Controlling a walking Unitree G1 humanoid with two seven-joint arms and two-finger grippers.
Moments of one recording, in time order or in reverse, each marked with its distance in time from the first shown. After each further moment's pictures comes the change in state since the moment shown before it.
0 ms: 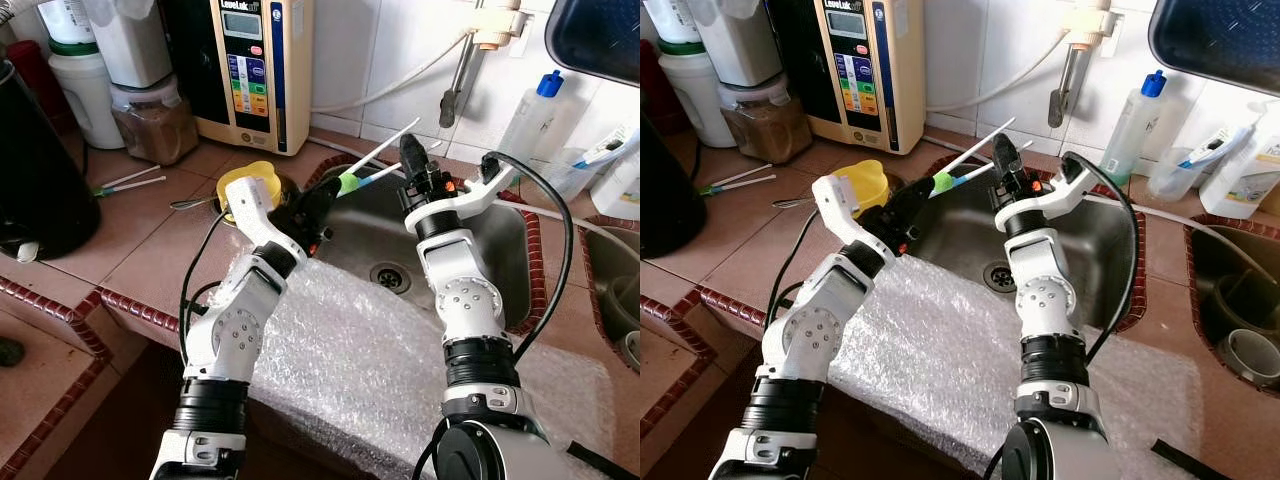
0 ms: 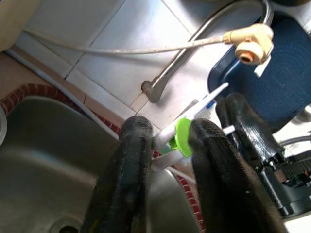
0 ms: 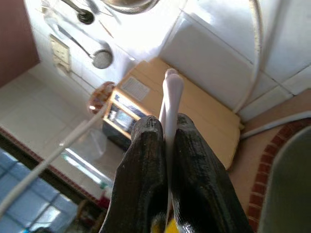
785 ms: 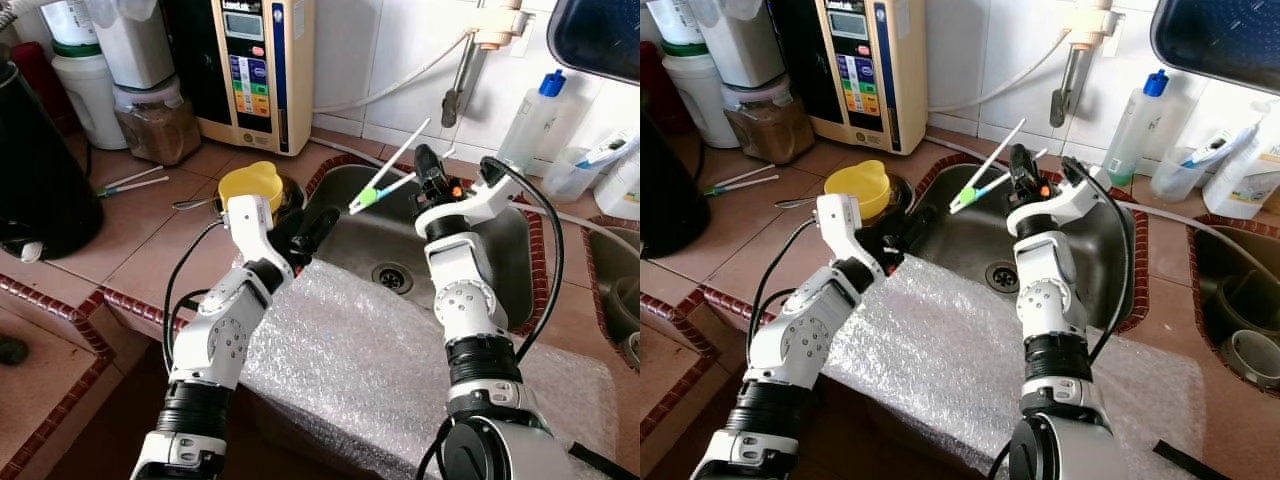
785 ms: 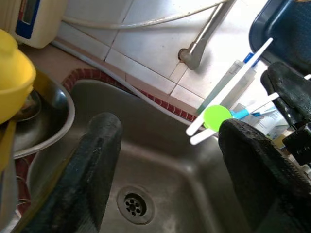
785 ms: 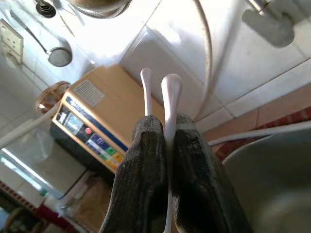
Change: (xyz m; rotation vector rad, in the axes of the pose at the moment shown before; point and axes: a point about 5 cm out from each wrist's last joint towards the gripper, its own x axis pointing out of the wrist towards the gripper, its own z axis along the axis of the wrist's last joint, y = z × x) left arm -0.018 0.030 -0.006 0.207 0.121 0.088; right arm -0.002 -0.020 0.010 -0.222 -0.046 -0.119
